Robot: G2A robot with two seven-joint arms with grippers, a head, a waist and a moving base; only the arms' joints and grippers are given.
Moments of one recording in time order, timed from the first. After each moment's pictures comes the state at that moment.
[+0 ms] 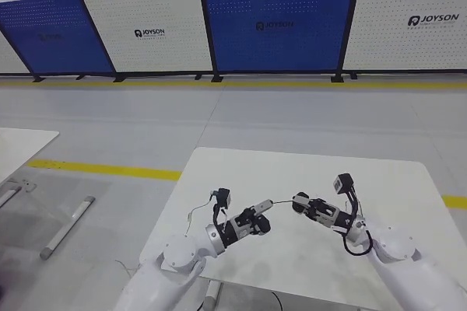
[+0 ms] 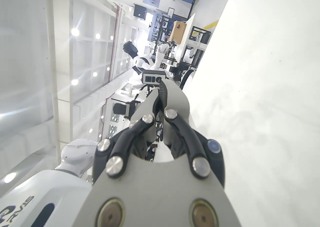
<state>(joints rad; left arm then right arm) 1.53 -1.15 -1.21 -1.76 -0.37 -0.07 -0.47 -1.01 -1.08 0.82 -1.27 0.58 -0.34 0.72</state>
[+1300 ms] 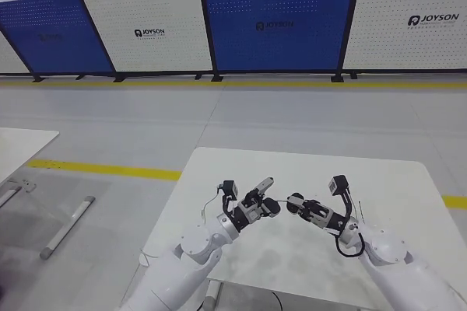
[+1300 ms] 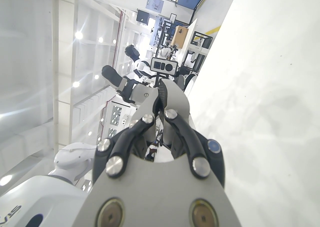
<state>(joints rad) 1.38 -1.20 -1.09 -1.60 -0.51 -0.15 -0.32 -1.02 -1.10 0.81 -1.28 0.54 -0.34 0.66</state>
